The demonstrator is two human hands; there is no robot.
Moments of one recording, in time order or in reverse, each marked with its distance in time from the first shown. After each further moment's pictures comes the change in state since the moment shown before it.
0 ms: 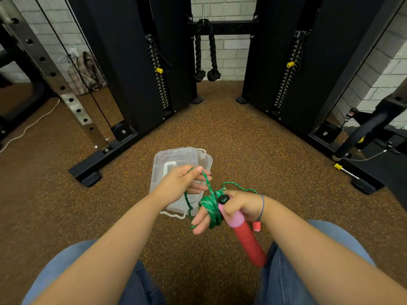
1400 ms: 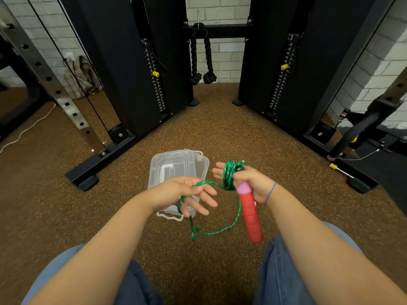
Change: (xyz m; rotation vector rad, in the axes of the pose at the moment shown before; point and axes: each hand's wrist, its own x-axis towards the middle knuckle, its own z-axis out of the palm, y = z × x) left_hand -0.020 0.022 -0.005 -0.055 -0.451 -0.137; right_hand -0.013 -0.006 -0.046 0.256 0.658 -0.186
